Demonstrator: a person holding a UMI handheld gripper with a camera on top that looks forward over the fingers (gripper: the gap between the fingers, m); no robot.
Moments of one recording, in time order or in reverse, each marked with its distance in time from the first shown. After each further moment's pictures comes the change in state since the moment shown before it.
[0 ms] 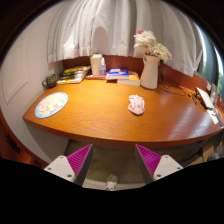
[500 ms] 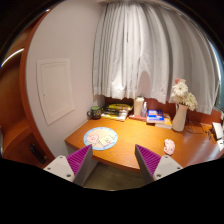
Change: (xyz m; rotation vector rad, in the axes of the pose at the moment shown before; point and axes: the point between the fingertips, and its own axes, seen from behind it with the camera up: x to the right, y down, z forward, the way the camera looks) arm -0.179 -0.130 -0.142 0.297 -0.266 -0.130
